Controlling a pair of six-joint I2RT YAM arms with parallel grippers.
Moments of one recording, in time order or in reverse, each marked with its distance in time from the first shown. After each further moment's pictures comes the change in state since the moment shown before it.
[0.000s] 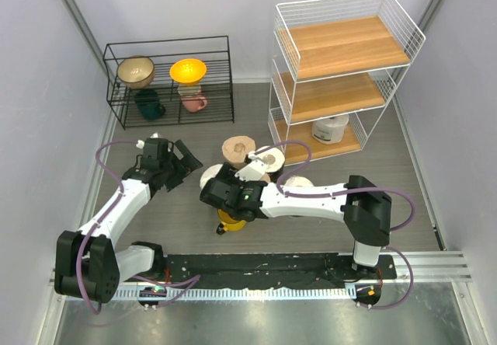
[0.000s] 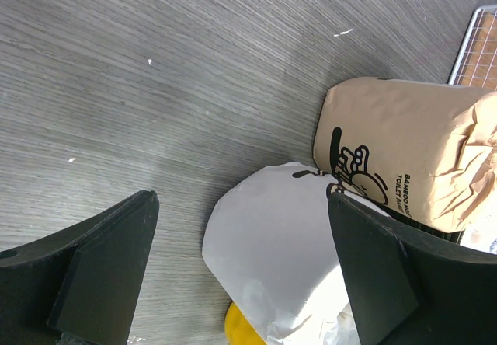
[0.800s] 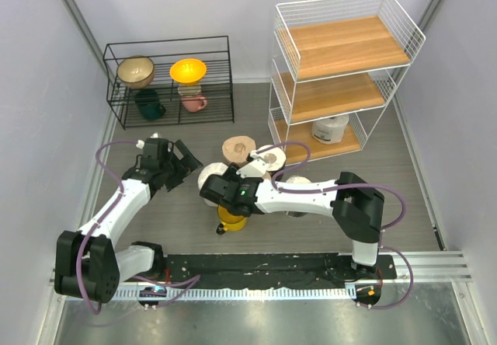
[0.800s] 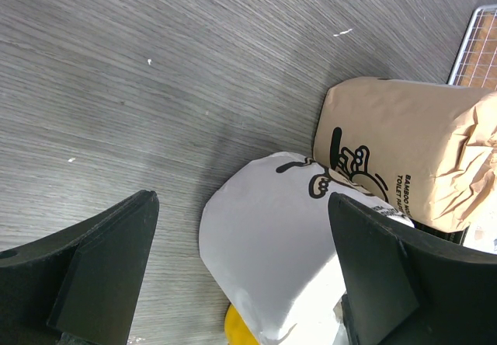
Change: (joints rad) left arm 0.000 0.000 0.000 0.000 0.001 0.000; right arm -0.045 0.062 0.013 0.002 0.003 0.060
